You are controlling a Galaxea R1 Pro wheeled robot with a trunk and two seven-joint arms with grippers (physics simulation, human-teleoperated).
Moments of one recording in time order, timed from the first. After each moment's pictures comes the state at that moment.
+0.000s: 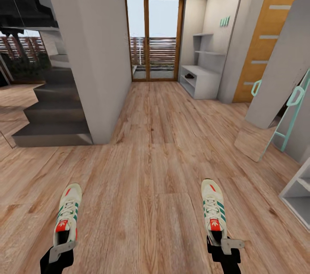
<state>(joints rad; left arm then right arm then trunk) -0.32 0.12 0.39 -0.30 -0.10 -0.54 -0.04 -0.38 -0.05 0.09 -0.23 -0.01 -0.58 -0.18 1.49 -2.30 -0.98</state>
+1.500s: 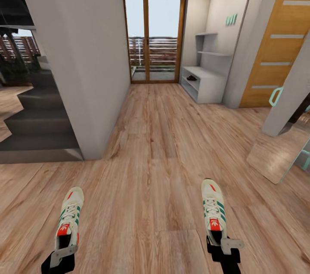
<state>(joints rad) -0.32 0.12 0.38 -0.26 -0.10 -0.56 -0.05 -0.38 -0.04 0.09 -0.23 -0.01 -0.58 -0.18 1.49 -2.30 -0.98</state>
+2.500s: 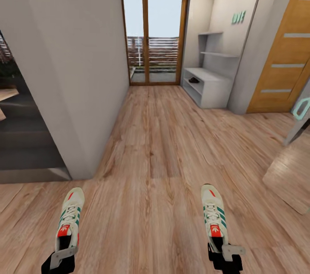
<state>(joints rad) -0.32 0.12 0.38 -0.24 -0.11 -0.57 -0.05 -0.38 -0.05 0.09 -0.18 -0.01 -0.58 -0.18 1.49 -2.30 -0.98</state>
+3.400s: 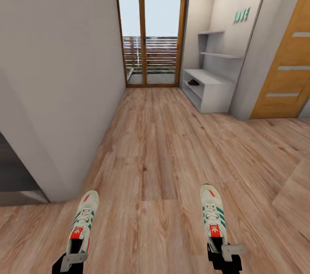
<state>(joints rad) -0.32 0.10 0.35 -0.22 -0.25 -0.57 -0.05 -0.38 -0.05 0.10 -0.17 -0.01 -0.58 -0.17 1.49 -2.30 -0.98</state>
